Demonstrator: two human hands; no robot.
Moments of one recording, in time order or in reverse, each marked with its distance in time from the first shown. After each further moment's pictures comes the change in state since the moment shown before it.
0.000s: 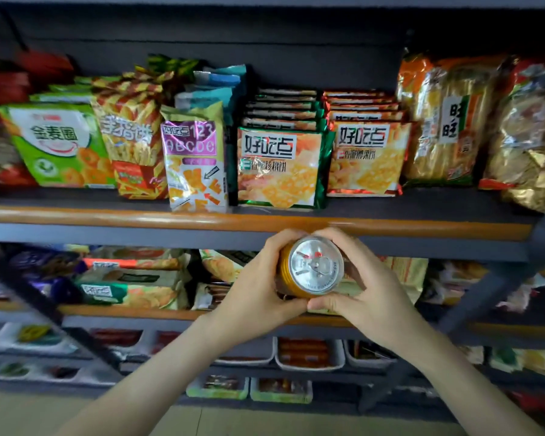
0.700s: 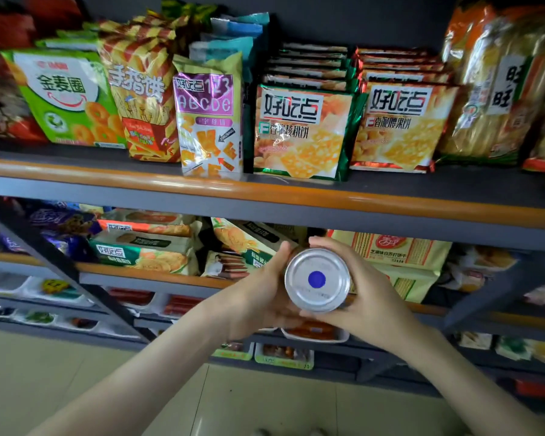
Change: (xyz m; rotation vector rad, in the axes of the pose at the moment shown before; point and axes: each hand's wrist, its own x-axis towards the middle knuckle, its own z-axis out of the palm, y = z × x) left_hand -0.019 -0.001 0.005 -0.787 -0.165 -1.184; right_hand -0.014 0.034 0.028 -0.078 -0.110 -0.025
